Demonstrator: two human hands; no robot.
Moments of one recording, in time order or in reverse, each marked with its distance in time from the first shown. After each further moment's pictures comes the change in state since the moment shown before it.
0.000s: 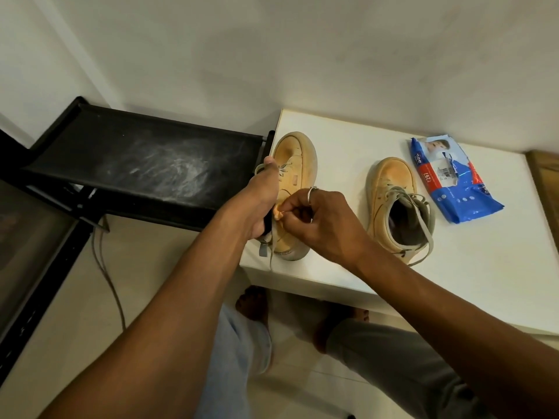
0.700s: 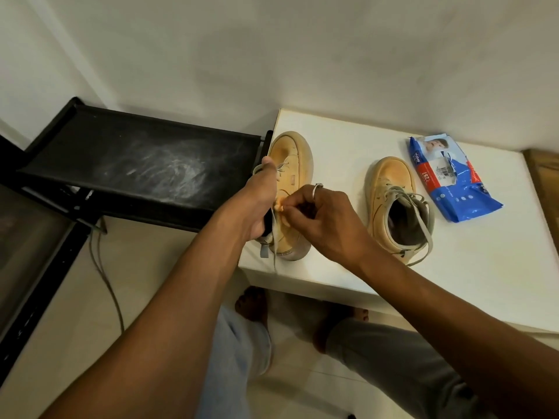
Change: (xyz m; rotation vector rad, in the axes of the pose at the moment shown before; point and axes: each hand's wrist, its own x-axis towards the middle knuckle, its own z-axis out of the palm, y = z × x) left_hand 0.001 0.000 0.002 -0.016 0.001 0.003; right_hand -0.001 0.005 0.001 0.090 0.047 0.033
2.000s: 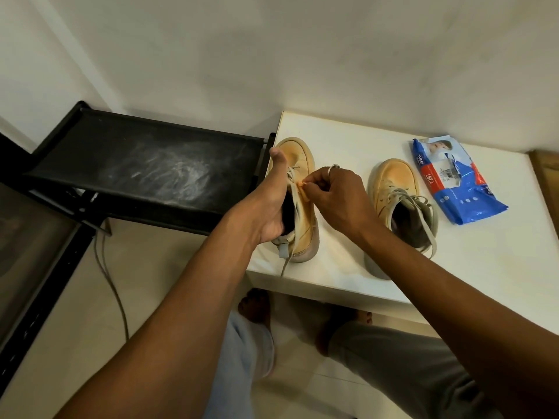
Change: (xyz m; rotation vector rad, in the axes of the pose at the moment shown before) left_hand -0.003 -0.001 0.004 -0.164 -0.242 -0.007; right_hand 0.038 0.018 -0.013 -0.077 0.131 0.165
